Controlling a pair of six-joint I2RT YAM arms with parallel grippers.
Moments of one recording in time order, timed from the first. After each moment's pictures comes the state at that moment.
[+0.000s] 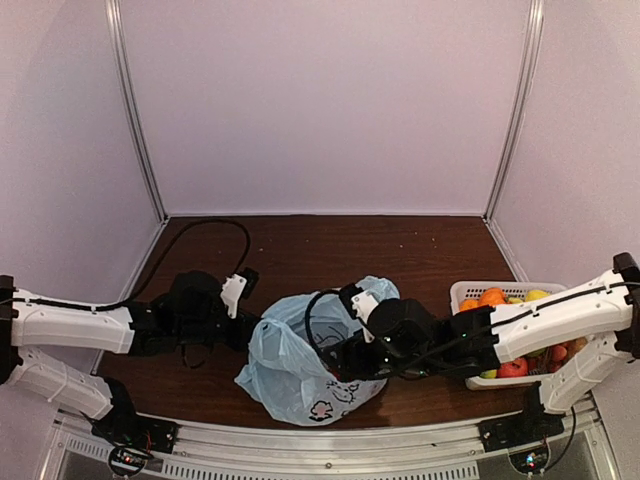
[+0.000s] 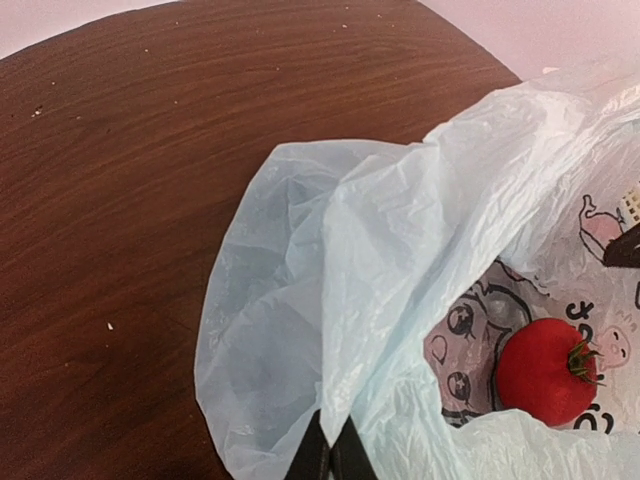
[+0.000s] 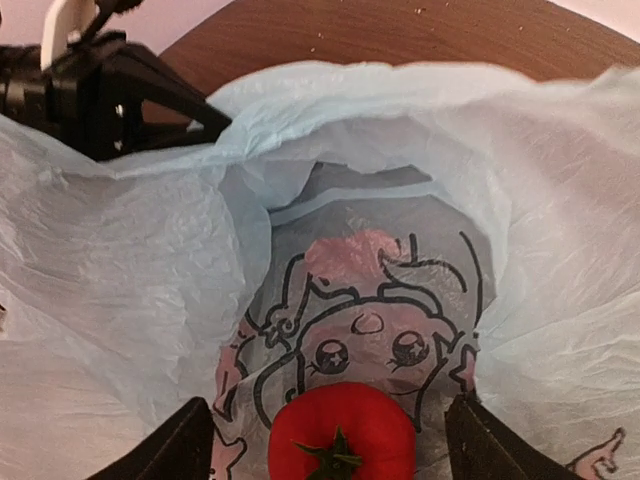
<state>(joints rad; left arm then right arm) -0.88 1.22 0.51 0.11 0.00 -0.35 1.30 1.41 0.85 -0.10 0.36 0.58</state>
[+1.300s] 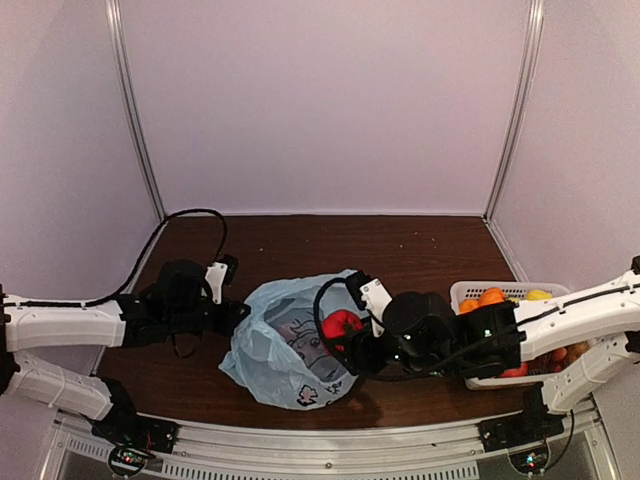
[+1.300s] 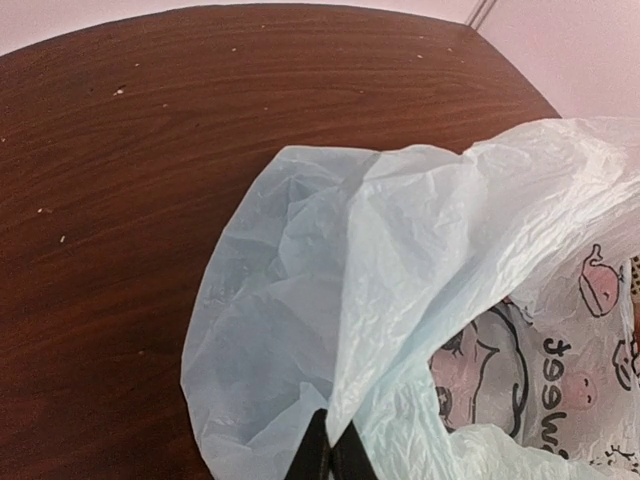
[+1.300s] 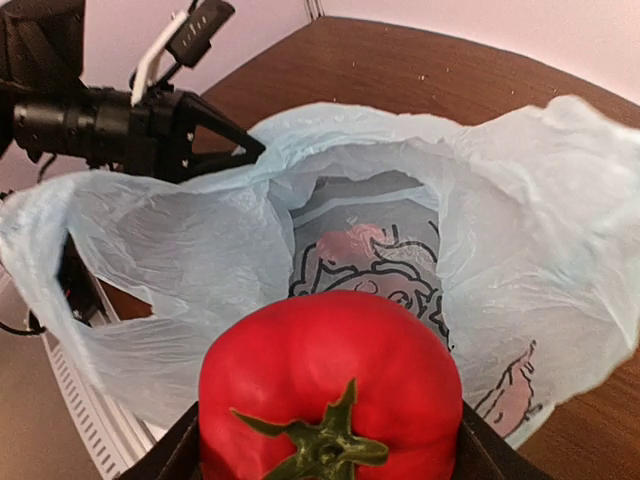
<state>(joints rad) -0.78 1.16 0.52 0.05 -0.02 -0.39 1.37 1.36 0.88 -0.14 0.43 0.55</state>
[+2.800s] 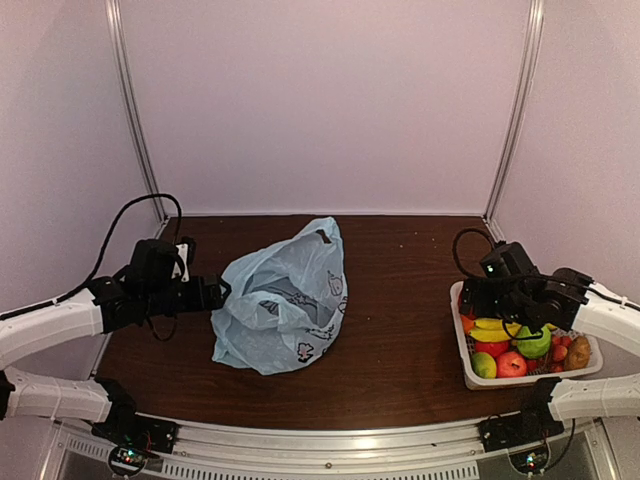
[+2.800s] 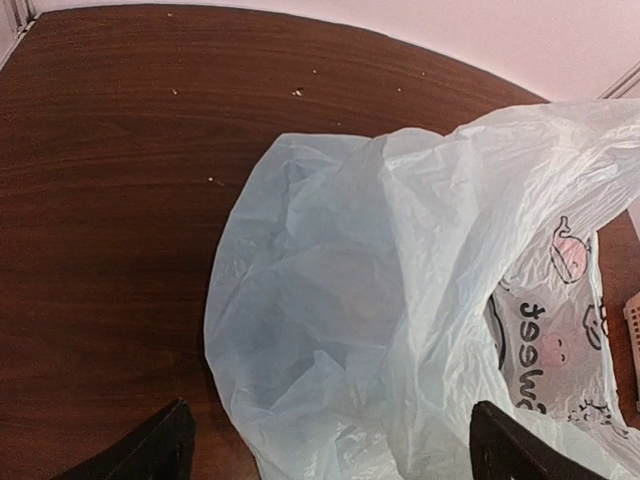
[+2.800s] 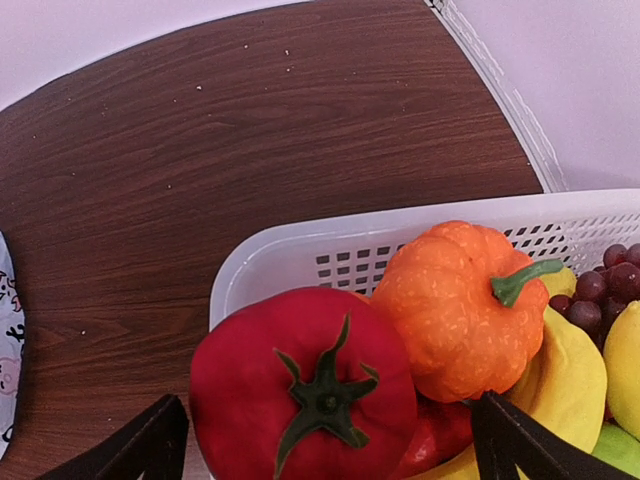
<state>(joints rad) -0.58 1.03 0.61 -0.24 -0.11 -0.53 0.67 0.91 0.72 -0.73 0.55 0.70</state>
